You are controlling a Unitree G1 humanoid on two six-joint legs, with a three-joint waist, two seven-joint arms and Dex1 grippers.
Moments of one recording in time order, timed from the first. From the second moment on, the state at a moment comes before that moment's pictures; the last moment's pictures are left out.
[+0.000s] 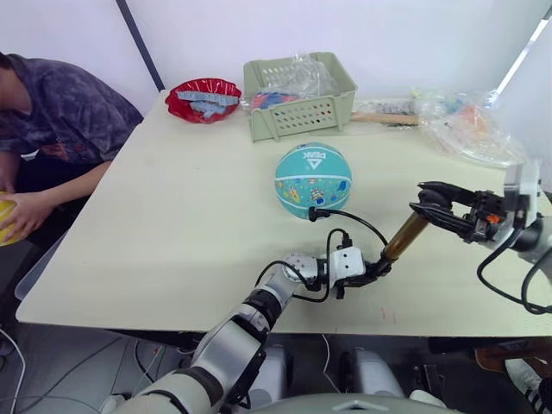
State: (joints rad) left arm -0.61 0.00 -0.44 1.03 0.20 -0.48 -0.85; right arm -0.12 -0.73 -0.21 -0.26 0.68 0.35 1.01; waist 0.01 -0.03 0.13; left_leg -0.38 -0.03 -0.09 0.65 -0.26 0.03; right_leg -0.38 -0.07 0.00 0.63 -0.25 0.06
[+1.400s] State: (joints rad) left arm -0.61 -0.01 -0.44 1.01 0.19 -0.47 -0.85; right arm -0.38 -0.89 -0.39 -0.25 0.94 0.66 0.95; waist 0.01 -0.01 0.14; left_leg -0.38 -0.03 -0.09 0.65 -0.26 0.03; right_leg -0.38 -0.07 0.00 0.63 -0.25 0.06
